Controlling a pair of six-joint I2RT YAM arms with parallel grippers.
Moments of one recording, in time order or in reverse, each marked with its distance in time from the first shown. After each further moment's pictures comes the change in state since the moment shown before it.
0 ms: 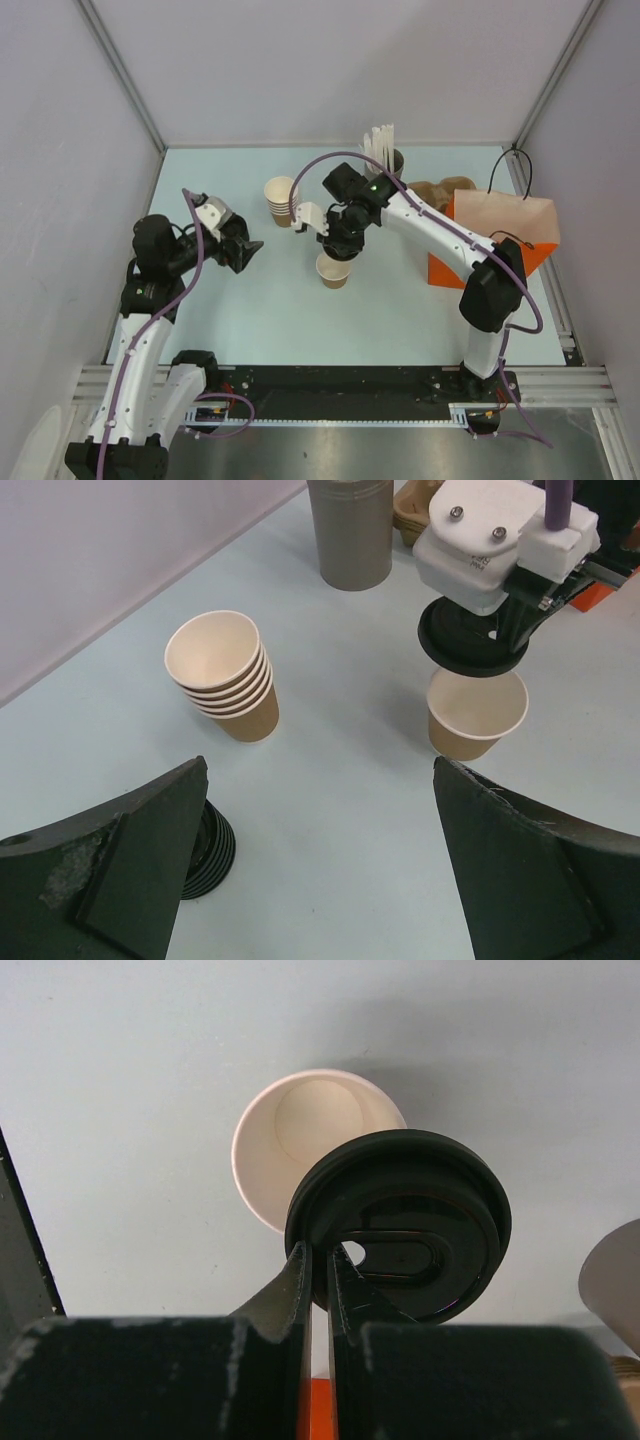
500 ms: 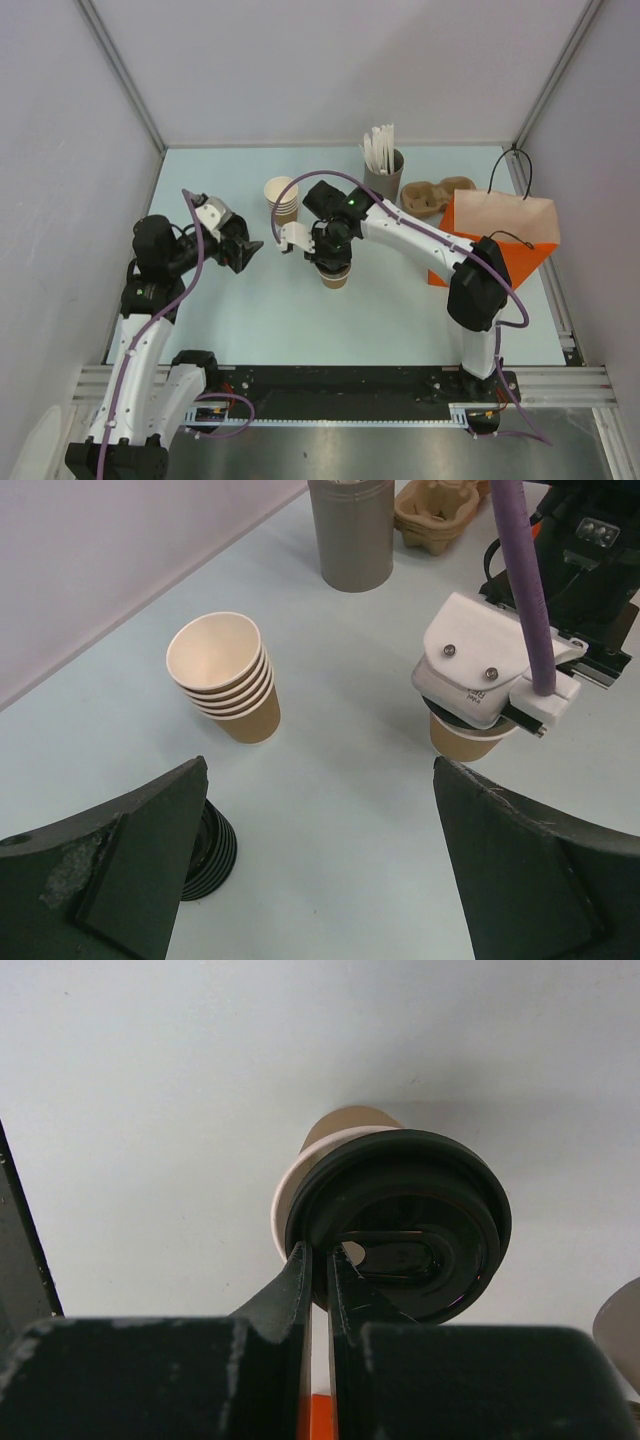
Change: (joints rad) left arm 0.000 -0.004 -0.005 0.008 0.000 0.001; right arm 0.095 0.068 -0.004 0.015 0.051 -0.002
